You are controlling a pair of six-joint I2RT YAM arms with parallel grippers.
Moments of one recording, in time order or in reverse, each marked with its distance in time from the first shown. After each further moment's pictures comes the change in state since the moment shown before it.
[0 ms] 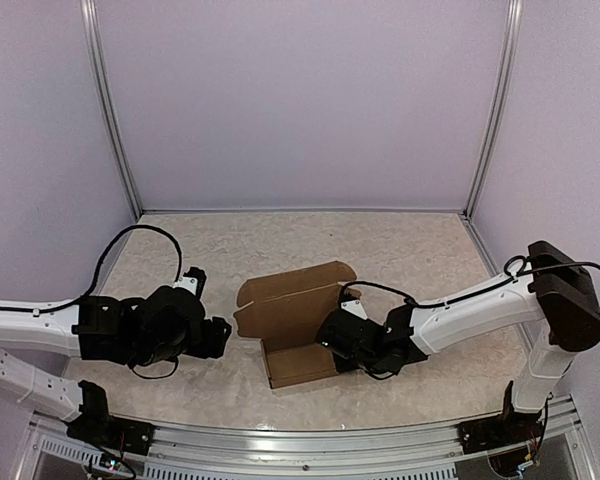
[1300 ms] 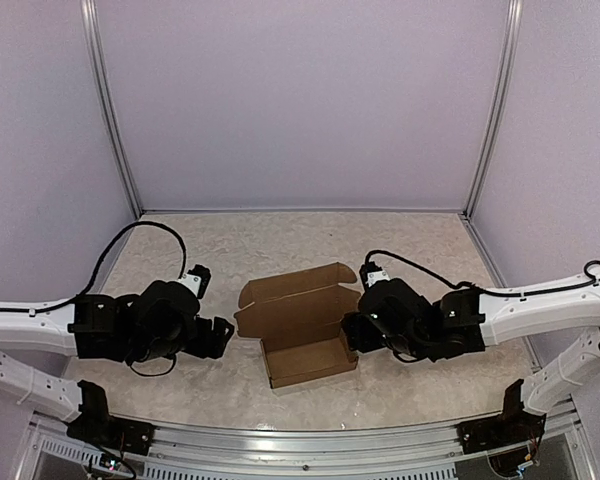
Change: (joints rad) left arm 0.017 -0.011 -0.002 0.015 0.049 0.093; right arm -0.014 -0.329 -0.102 0.053 0.016 -0.110
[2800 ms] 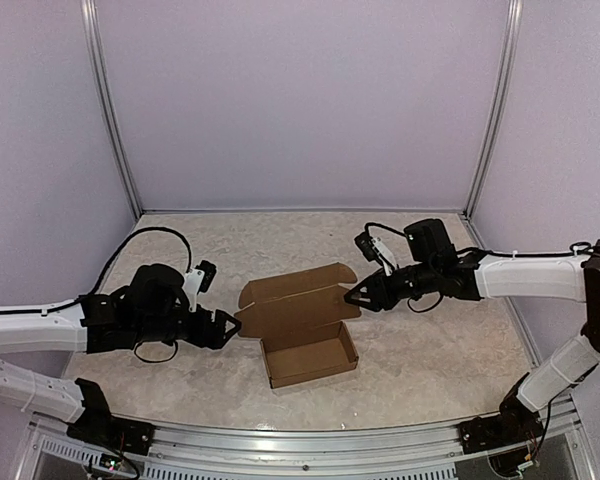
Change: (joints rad) left arm 0.267 -0.002 -0.120 0.306 0.417 0.227; right arm -0.557 0.061 -0.001 0.269 -1.072 -0.586
